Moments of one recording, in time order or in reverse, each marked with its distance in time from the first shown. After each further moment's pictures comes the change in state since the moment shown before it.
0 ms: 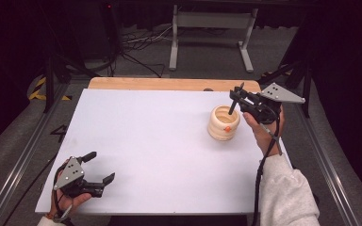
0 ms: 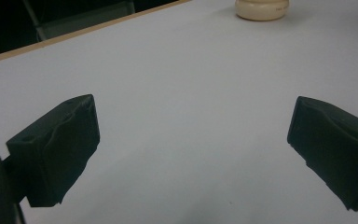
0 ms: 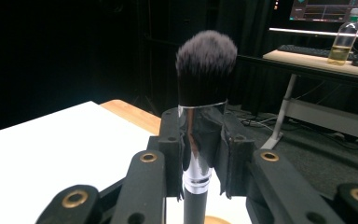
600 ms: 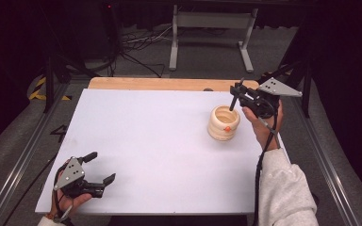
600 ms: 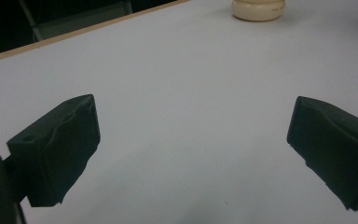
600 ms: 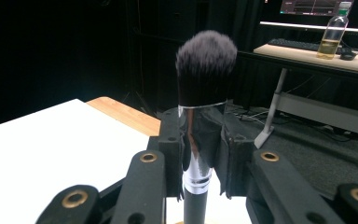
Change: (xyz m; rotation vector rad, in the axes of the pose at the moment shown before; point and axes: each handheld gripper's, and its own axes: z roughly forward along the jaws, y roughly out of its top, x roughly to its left) left arm -0.001 0.000 0.000 -0.004 -0.009 -0.003; right arm -0.012 0.002 0.014 0.025 -0.037 0.003
